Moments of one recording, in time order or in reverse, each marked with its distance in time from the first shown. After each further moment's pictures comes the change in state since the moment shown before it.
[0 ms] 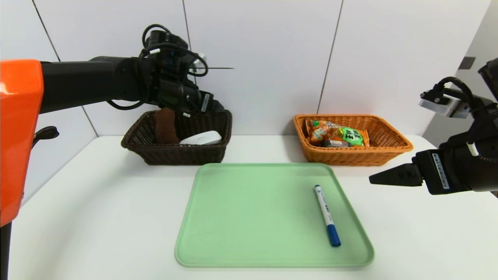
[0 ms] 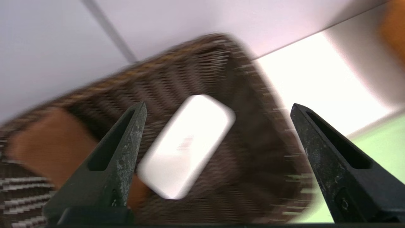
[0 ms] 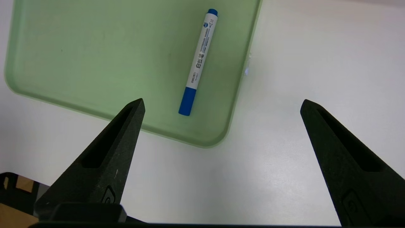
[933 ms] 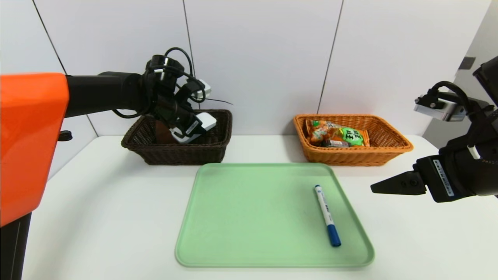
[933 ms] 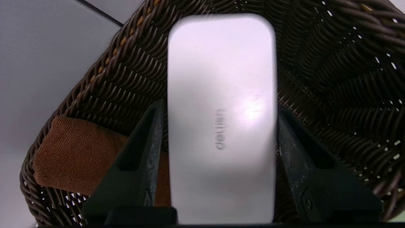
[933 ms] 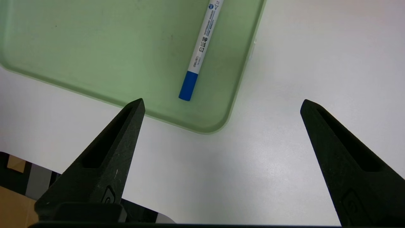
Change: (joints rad) left arm 0.089 0.083 0.003 0.083 -0.030 0.487; right arm 0.026 0.015 -0.040 0.083 0.007 -0.046
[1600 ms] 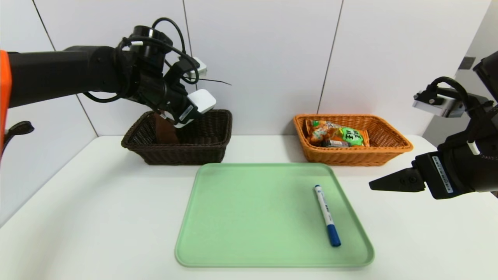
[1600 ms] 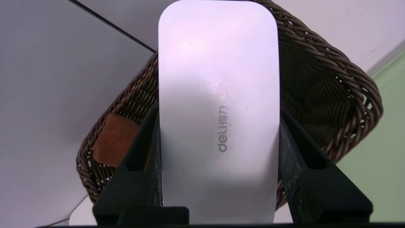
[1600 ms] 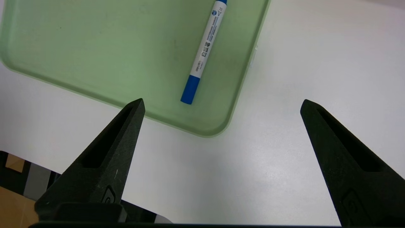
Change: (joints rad) left arm -0.021 -0.122 0.007 0.038 0.000 0.019; right arm 0.009 0.005 -0.020 0.001 -0.002 -0.013
